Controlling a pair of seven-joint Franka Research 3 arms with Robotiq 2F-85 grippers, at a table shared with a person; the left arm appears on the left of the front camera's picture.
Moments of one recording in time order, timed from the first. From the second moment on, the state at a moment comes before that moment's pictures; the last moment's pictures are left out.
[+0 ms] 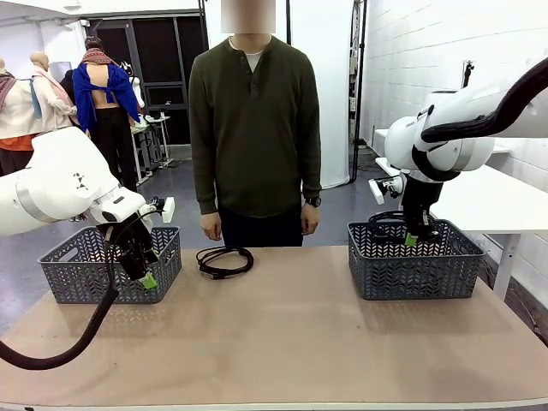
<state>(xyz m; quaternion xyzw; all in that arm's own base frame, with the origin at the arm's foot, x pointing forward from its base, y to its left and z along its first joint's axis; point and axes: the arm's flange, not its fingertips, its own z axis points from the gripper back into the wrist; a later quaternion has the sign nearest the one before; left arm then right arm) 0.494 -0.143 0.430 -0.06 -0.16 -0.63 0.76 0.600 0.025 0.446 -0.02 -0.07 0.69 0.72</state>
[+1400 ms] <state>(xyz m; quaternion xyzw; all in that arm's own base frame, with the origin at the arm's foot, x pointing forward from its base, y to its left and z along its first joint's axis) 0.494 -0.143 0.430 -0.06 -0.16 -0.63 0.76 0.631 0.024 0.448 -0.01 -0.07 0.69 0.72</state>
